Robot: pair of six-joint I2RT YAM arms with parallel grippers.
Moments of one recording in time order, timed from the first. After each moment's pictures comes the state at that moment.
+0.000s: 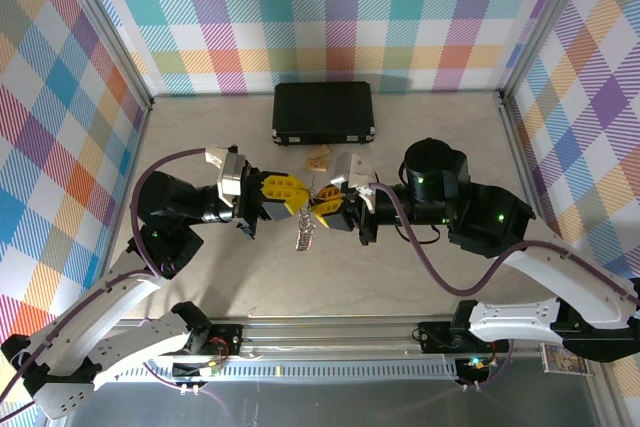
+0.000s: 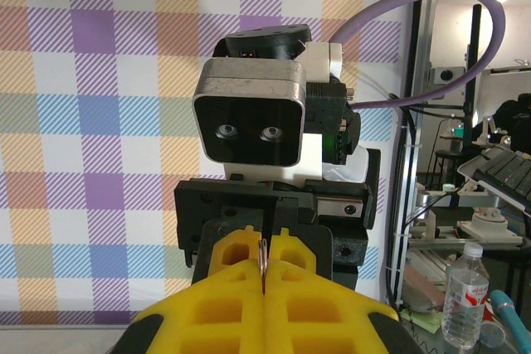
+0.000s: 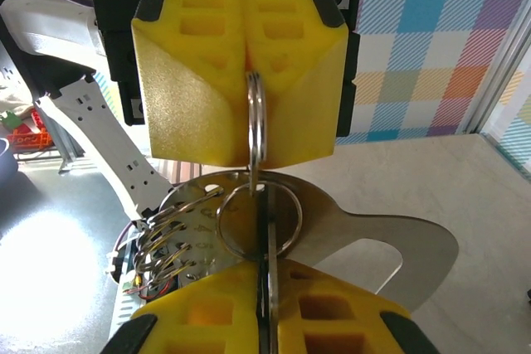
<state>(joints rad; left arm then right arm) -0.72 0.87 0.98 0.32 0.83 -0.33 1.08 1.11 1.50 -0.65 -0.34 -0.14</state>
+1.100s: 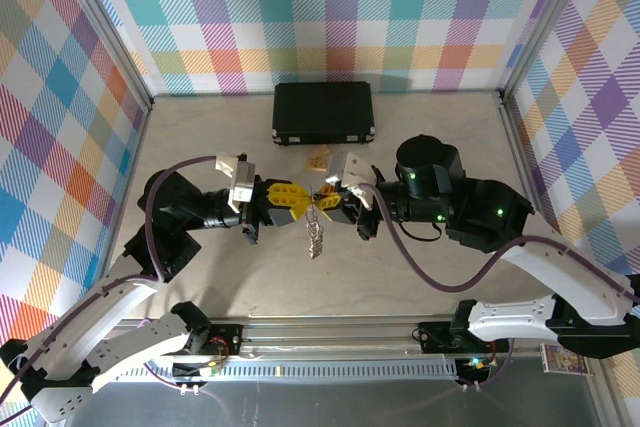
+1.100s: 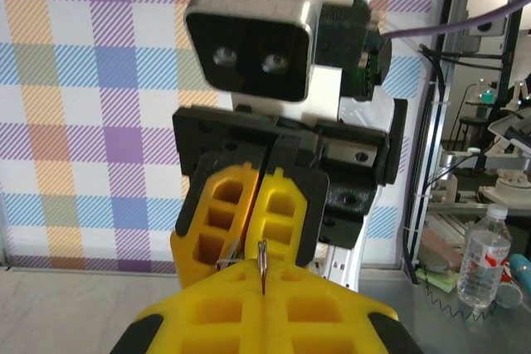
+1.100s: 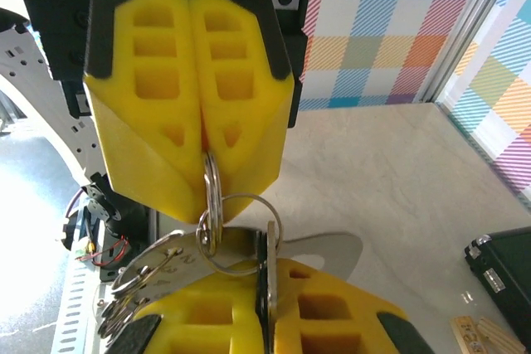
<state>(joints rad) -0.72 0.84 0.97 0.12 0.80 -0.19 1.08 1.15 1.57 -0.78 -0.23 -0.23</state>
